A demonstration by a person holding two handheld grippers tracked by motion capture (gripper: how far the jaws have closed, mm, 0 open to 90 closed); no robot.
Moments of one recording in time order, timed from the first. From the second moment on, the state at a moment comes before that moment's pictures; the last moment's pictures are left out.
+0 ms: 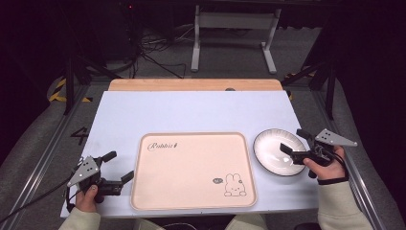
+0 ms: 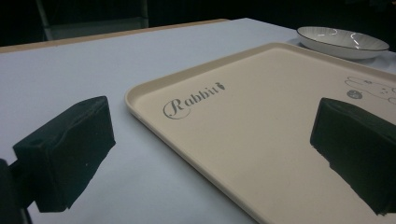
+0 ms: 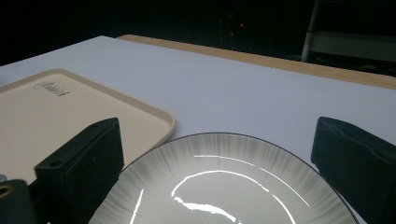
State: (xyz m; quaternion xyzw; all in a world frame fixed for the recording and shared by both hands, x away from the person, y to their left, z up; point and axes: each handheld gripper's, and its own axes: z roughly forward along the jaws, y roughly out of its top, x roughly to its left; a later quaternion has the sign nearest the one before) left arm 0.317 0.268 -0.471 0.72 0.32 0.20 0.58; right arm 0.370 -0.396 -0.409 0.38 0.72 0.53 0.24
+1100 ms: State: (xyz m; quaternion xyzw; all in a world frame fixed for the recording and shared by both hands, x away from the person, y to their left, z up) left arm 0.317 0.268 -0.471 0.72 0.32 0.20 0.58; right arm 0.394 -0.430 -0.432 0.49 0.71 0.46 0.21
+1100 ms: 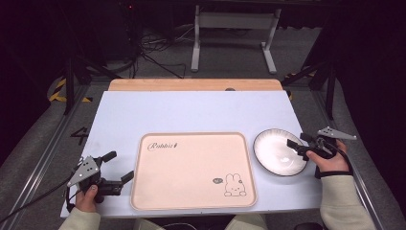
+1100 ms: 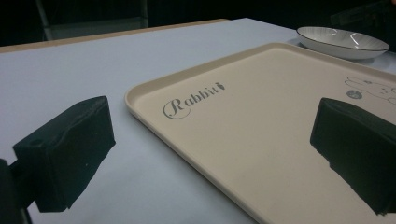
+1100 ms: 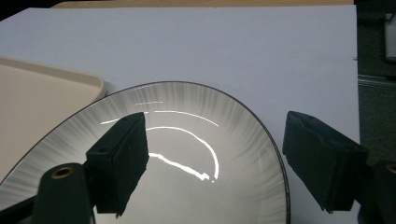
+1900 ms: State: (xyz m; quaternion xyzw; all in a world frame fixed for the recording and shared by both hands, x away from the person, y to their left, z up) left arm 0.317 0.268 -0.471 0.72 0.32 0.20 0.58; right arm 0.394 -0.443 -0.449 0.57 0.68 0.44 0.14
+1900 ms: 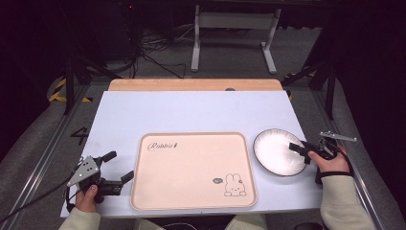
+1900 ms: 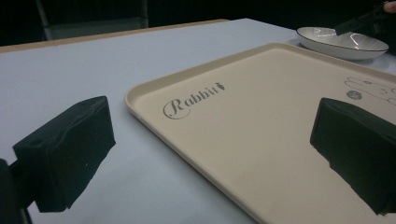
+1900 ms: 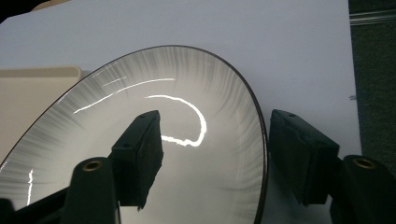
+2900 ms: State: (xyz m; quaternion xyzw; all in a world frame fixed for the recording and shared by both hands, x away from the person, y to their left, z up) left arm 0.318 0.268 -0.471 0.72 0.32 0.20 0.58; right arm 0.394 -0.450 -0.455 0.63 0.64 0.44 0.09
